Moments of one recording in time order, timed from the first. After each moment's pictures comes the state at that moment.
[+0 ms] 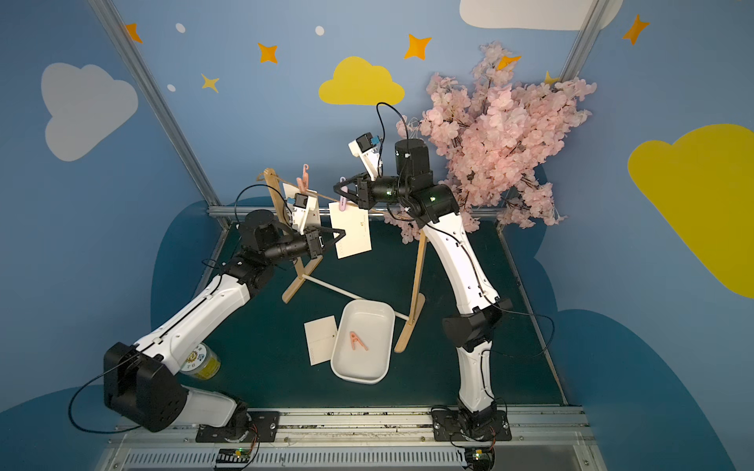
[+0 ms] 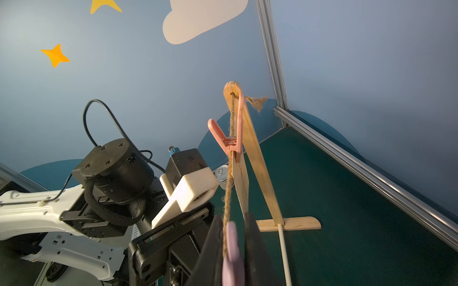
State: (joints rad) left arm -0.37 1.43 1.25 0.09 0.73 -0.54; right arm 0.53 2.04 2.55 -0.75 -0.81 0.16
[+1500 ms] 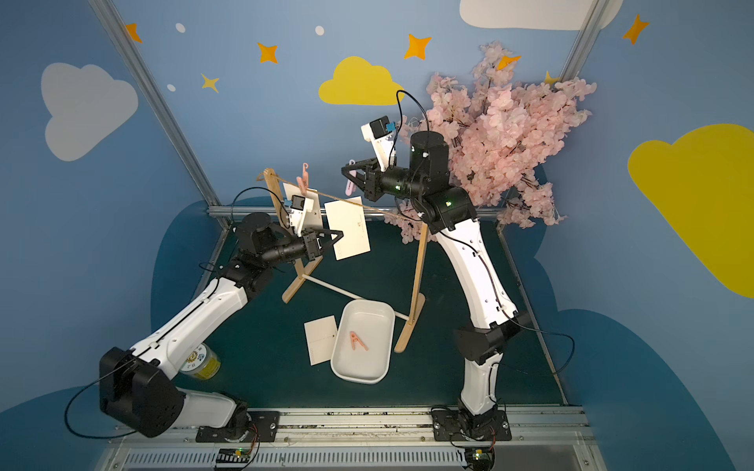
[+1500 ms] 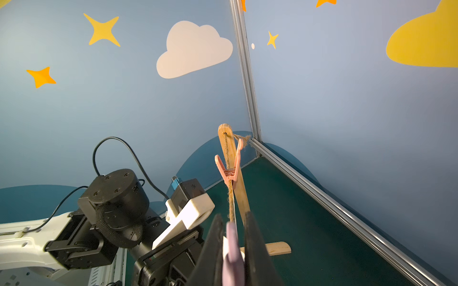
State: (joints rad) left arm -0.36 1.39 1.21 0.10 0.72 -0.55; right arm 0.53 1.89 2.45 -0.63 -0.66 0.16
